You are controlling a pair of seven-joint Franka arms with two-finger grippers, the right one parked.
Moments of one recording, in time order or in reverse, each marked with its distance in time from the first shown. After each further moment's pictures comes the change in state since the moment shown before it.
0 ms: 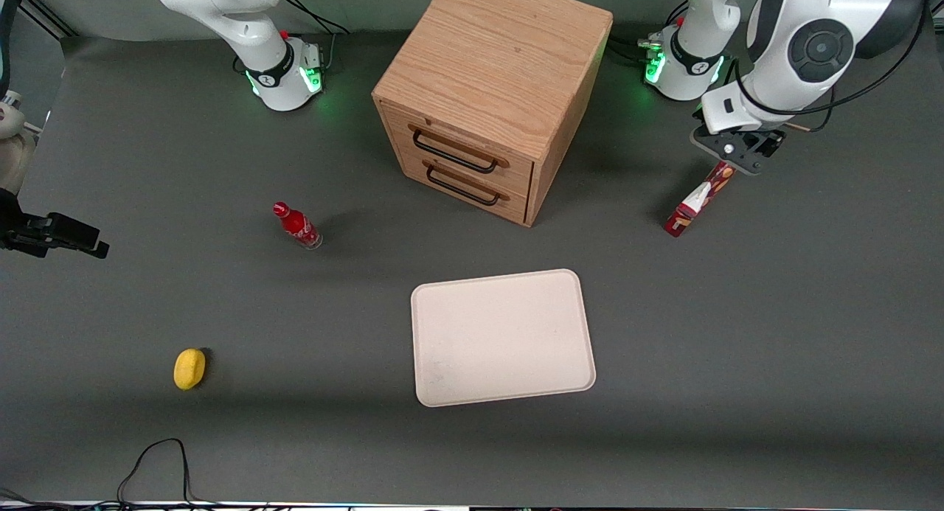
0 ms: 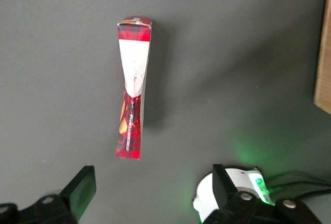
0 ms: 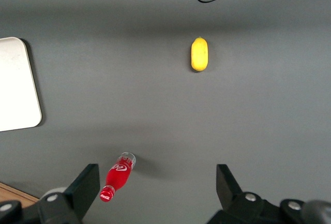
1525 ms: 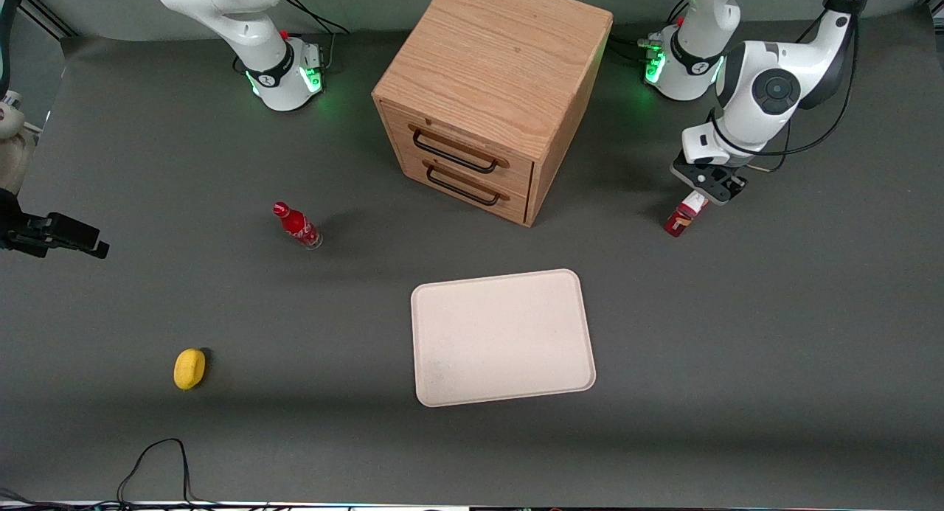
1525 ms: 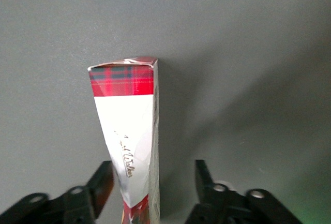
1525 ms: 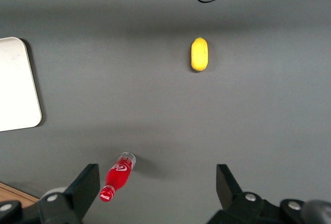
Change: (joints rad) arm 0.034 0.206 0.011 -0.272 0.004 0.669 0.100
